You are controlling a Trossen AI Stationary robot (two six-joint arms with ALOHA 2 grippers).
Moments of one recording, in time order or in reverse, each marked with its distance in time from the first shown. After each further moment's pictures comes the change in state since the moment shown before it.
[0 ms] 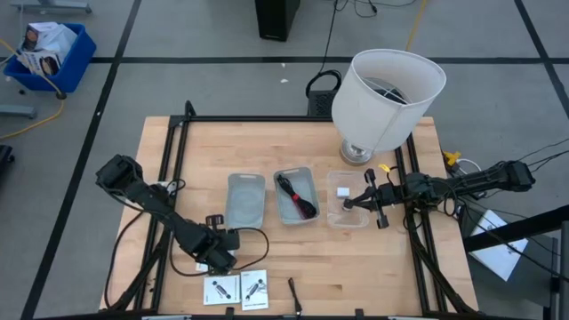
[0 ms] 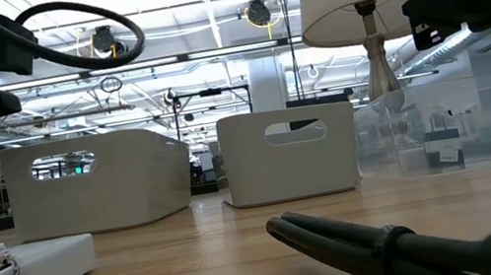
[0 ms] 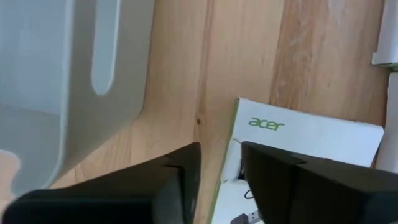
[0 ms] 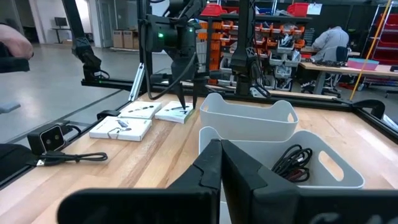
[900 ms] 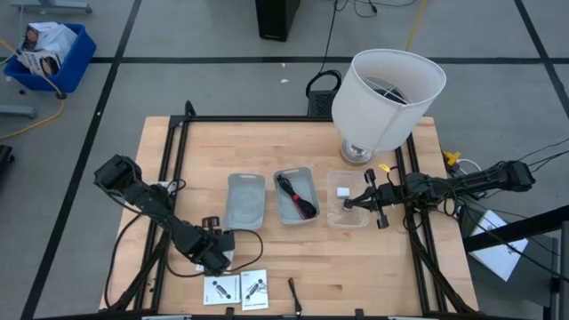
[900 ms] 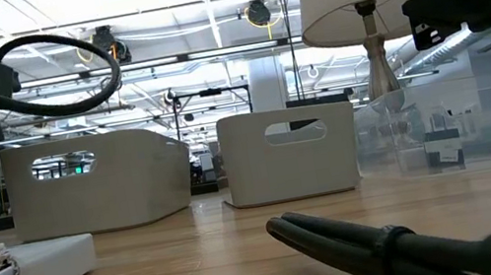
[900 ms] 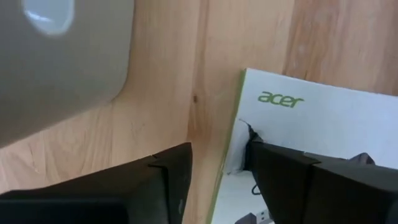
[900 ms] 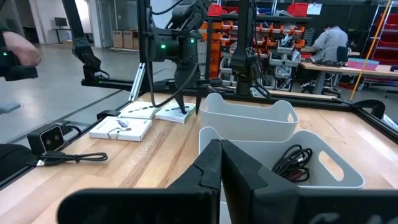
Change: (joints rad) left arm -0.048 -0.002 -0.120 0.111 0.014 -0.045; right arm 0.000 0.000 0.000 0.000 0.000 0.001
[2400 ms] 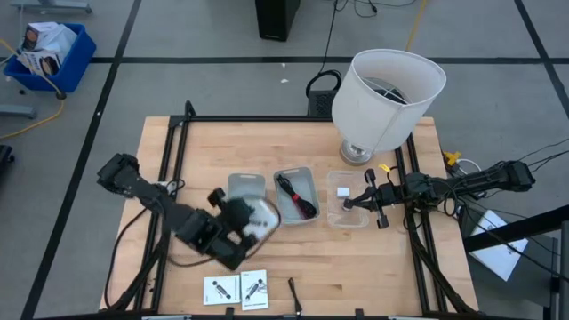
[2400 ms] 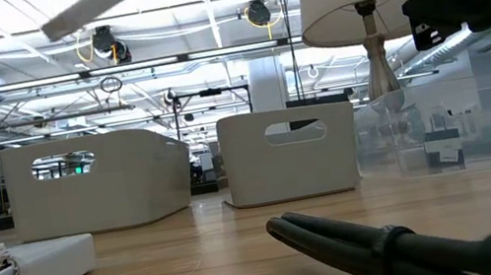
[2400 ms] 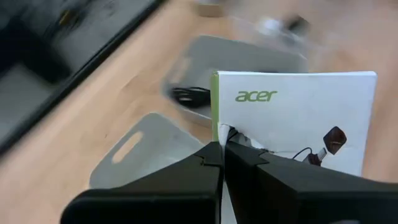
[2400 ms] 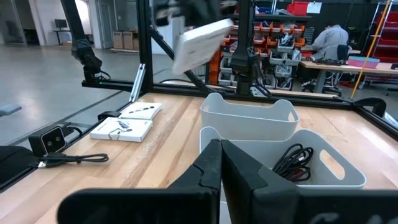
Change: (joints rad) left arm 0.131 0.003 0.631 -0.460 -0.664 -0.287; right arm 0.000 0.000 0.000 0.000 0.000 0.011
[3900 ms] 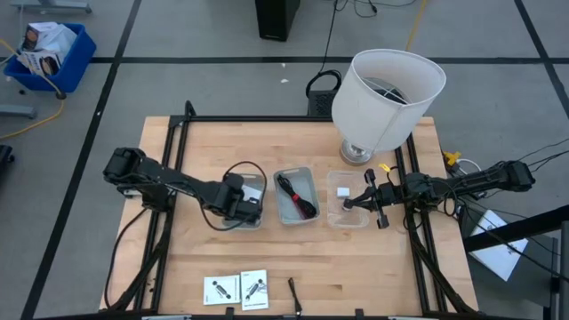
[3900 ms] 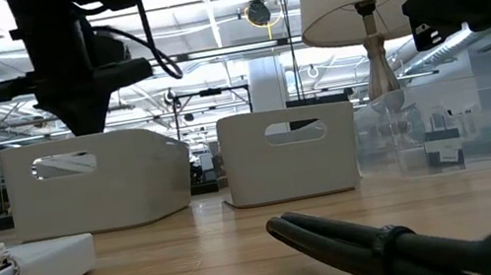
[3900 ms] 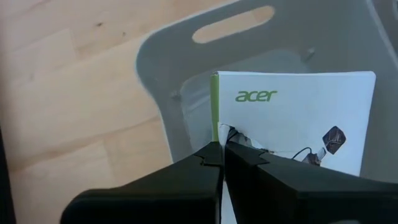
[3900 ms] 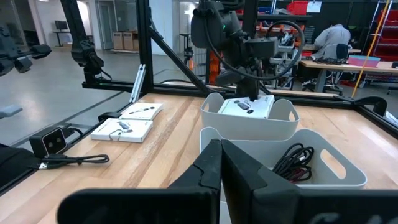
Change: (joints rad) left arm 0.329 -0.001 -0.371 0.066 0.373 -0.398; right arm 0.000 0.000 0.000 0.001 0.000 0.008
